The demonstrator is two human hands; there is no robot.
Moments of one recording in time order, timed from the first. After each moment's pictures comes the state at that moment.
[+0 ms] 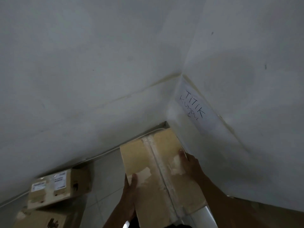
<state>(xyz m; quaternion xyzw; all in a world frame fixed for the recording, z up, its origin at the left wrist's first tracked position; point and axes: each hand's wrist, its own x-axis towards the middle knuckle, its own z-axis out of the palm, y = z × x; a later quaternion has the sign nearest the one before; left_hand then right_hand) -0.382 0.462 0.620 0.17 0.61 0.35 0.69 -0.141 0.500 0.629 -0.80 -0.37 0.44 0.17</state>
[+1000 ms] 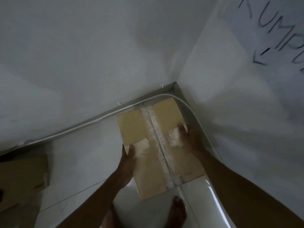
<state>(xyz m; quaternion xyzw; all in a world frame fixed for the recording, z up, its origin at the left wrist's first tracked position) -0.323 0.597 0.207 0.14 0.61 0.29 0.72 -0.069 0.631 0.175 -0.80 -0.43 0.38 0.17</state>
